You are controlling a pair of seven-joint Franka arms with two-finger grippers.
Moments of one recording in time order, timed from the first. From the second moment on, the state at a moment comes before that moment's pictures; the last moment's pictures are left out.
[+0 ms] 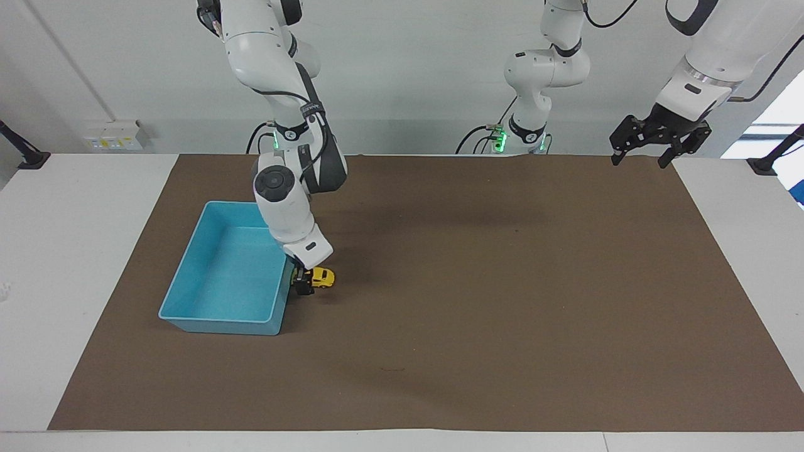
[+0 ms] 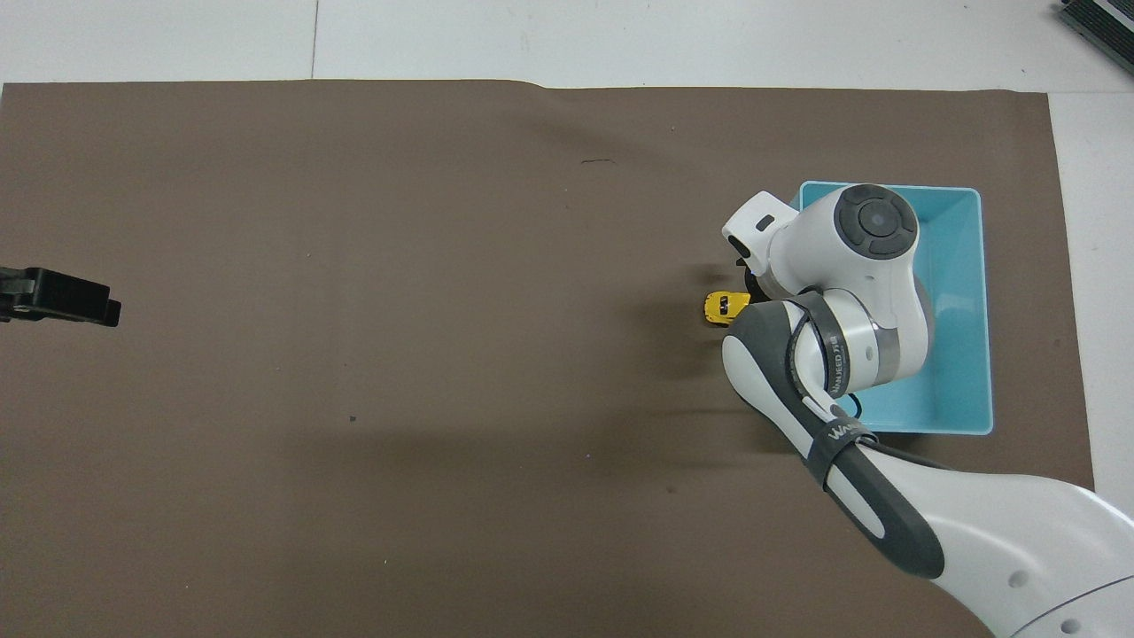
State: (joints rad) left arm 0.00 -0.04 -0.03 -1.58 -0.03 1.52 0.08; right arm 0.20 0.36 0.02 -1.89 0.01 2.26 -1.31
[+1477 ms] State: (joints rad) left arm 0.00 -0.05 -0.02 -1.58 -0.03 1.52 0.08; right arm 0.22 0.37 0.02 -1.91 0.01 2.29 -1.31
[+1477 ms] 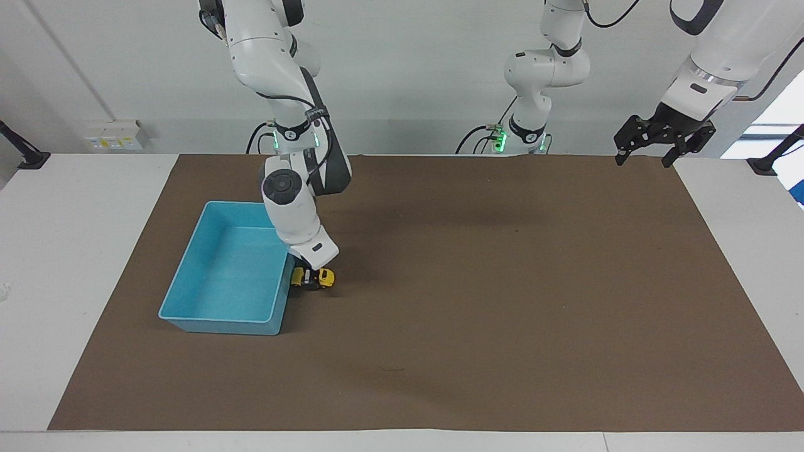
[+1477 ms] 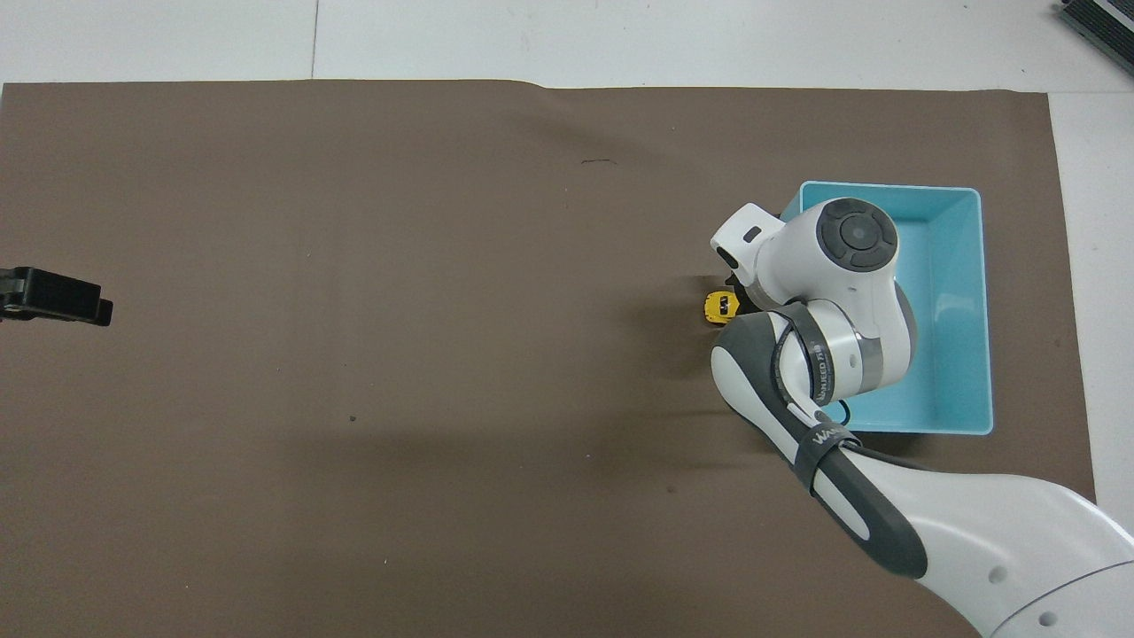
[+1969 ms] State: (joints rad) left arm 0.00 -0.05 -0.02 -1.58 -0.03 1.52 0.08; right arm 0.24 0.37 0.02 -1.91 0.01 2.30 -1.30
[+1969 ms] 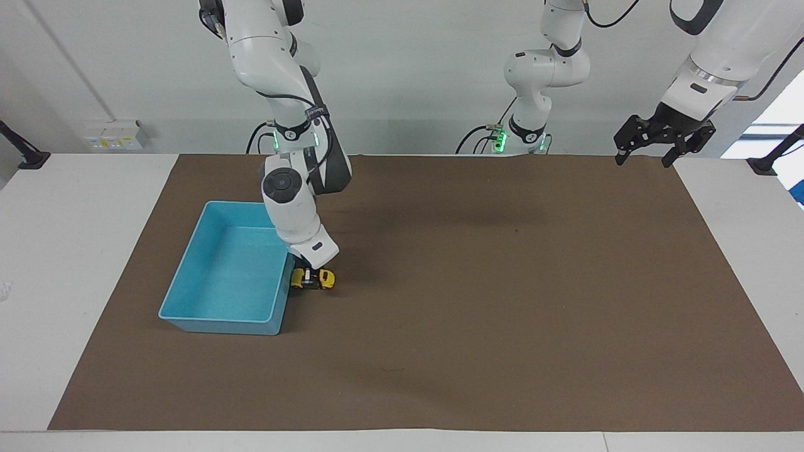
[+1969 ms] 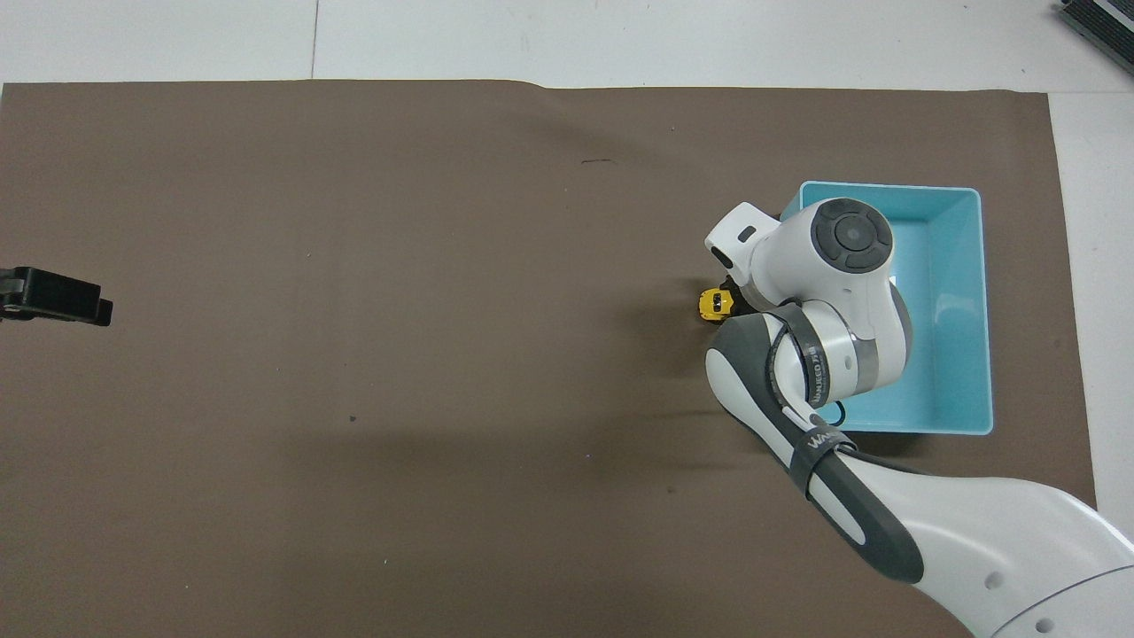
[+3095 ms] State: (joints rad) left arm 0.00 -0.05 -0.02 -1.58 -0.03 1.52 0.08; right arm 0.24 0.27 0.03 -1.75 0.03 2.09 -1.24
